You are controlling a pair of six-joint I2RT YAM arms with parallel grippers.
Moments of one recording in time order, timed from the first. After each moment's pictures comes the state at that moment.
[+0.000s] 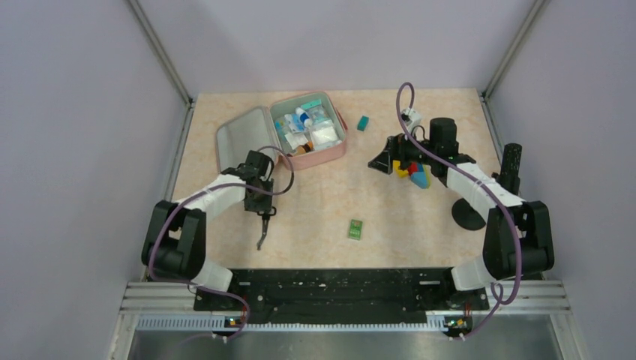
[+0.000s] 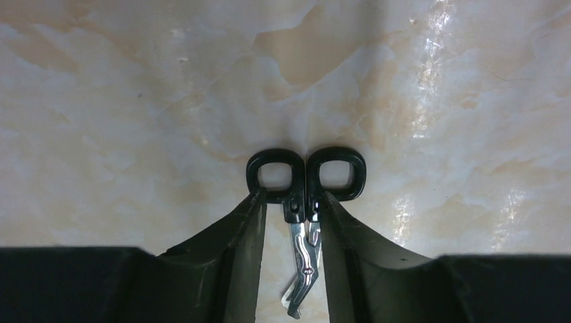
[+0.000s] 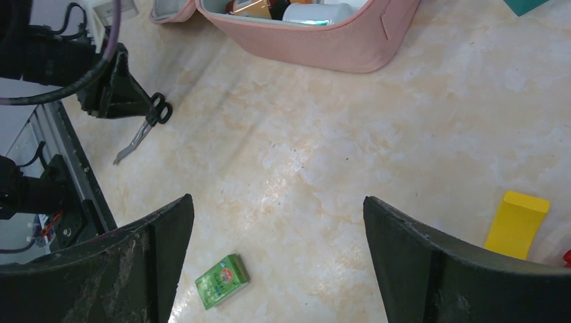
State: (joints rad) left arm -0.30 1.45 0.83 -0.56 -0.09 -0.24; right arm 0.17 1.46 0.93 -0.01 -0.78 0.10
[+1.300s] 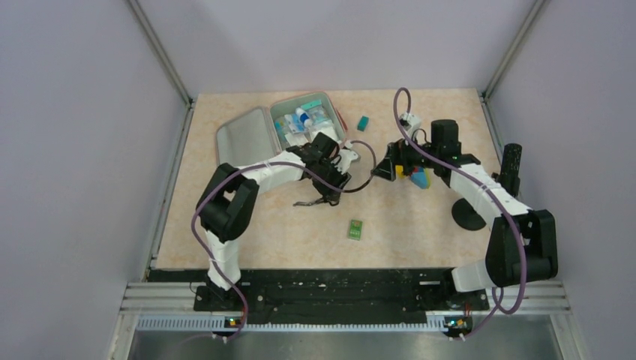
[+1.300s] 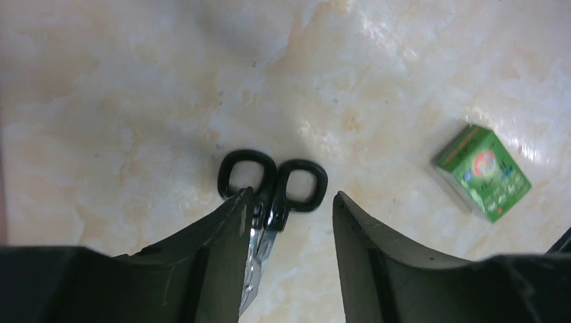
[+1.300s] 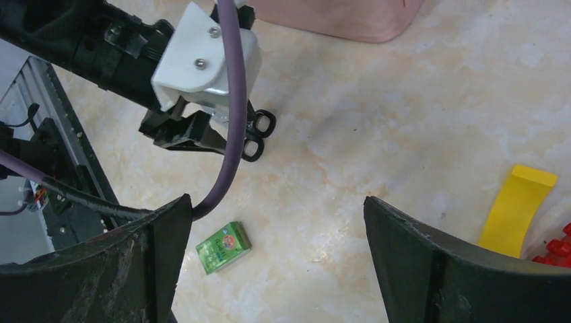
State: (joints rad) left arm -0.65 1.97 1.37 -0.49 0.32 0.18; right arm 0.16 1.41 0.95 -0.20 -0.77 -0.02
